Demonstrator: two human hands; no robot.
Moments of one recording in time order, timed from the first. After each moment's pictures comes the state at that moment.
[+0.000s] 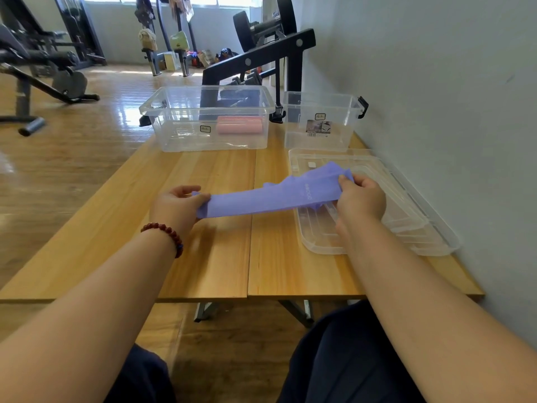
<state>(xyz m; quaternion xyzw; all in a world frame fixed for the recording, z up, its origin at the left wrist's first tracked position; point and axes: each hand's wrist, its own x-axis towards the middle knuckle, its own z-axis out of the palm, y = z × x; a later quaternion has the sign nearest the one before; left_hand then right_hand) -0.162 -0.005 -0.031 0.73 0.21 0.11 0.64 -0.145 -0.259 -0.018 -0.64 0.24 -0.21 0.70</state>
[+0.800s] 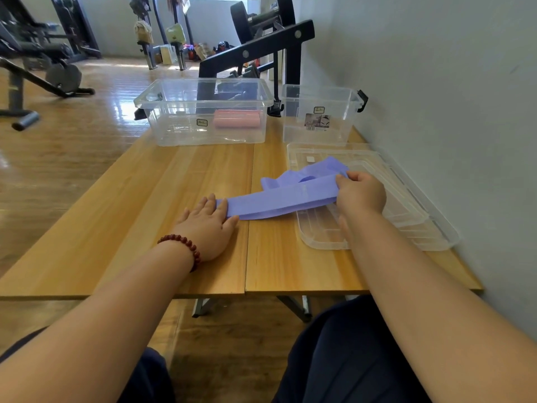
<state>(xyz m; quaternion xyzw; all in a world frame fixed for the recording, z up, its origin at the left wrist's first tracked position) -0.179 -0.032 -0.044 0.99 0.00 -0.12 0.08 -0.144 -0.266 -0.018 -0.73 0.23 -0.18 0.62</state>
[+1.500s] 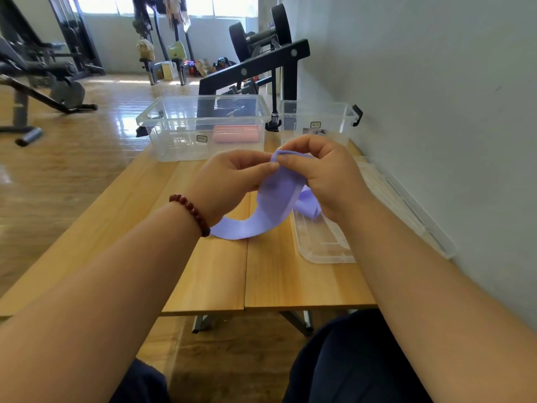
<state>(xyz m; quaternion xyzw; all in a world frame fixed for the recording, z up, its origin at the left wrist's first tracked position) -0.173 -0.067 0.039 0.78 -0.16 0.07 0.60 -0.166 -0.232 0.043 -0.71 -0.17 -0.12 0.68</state>
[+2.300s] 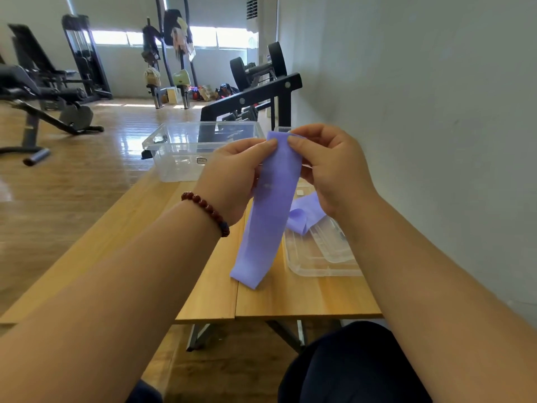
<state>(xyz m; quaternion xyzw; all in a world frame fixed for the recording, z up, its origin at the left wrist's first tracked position) -0.201 -0.109 0.092 0.64 -0.08 0.09 0.75 -0.183 -0.245 0.092 -0.65 -0.15 -0.17 0.73</state>
